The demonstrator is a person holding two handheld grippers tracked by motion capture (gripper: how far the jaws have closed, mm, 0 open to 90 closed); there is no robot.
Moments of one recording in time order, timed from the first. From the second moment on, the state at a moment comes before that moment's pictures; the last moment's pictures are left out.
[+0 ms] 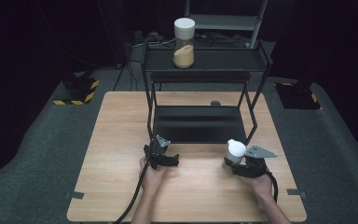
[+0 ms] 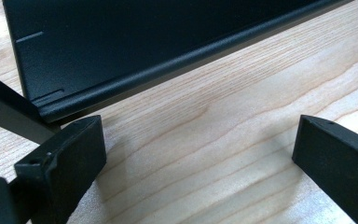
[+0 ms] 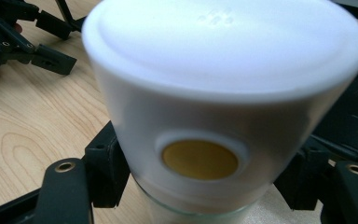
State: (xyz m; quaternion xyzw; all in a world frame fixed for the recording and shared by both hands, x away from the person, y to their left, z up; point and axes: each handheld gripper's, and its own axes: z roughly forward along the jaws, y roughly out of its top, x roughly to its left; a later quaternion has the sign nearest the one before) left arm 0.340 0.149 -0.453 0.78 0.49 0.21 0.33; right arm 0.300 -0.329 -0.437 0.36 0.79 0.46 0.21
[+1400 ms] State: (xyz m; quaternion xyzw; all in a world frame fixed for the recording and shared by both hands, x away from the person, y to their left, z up) left arm 0.340 0.149 -0.453 0.78 0.49 0.21 0.33; right arm 0.333 -0.337 -0.347 0.32 0.79 0.49 0.18
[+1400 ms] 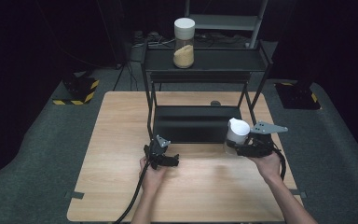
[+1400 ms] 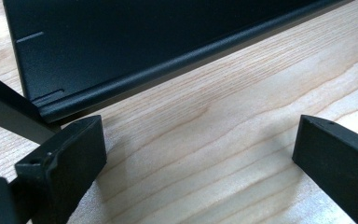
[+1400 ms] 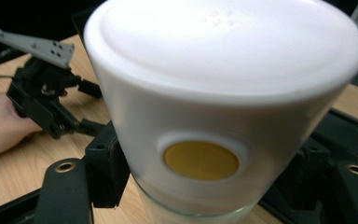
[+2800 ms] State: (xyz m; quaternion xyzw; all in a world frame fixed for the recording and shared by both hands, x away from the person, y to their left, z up) left arm 0.339 0.149 -0.453 0.78 0.49 0.21 0.33; right arm 0.373 -0.327 -0.221 0.29 0.80 0.49 0.18
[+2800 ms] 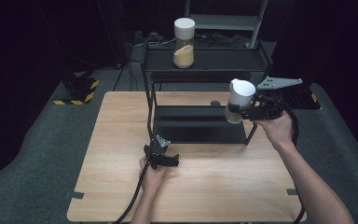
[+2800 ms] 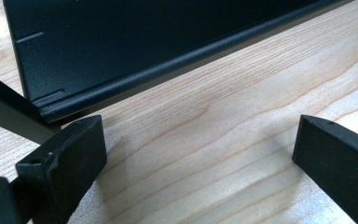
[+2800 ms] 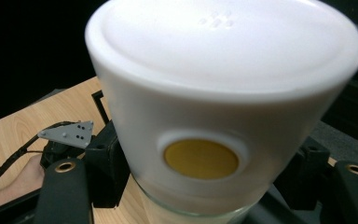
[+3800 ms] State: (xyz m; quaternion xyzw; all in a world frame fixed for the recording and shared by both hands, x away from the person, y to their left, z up) left arm 0.339 0.149 -0.453 0.78 0.49 0.21 0.33; right arm 0.409 -0.296 -0.126 0.31 0.80 0.48 0.20
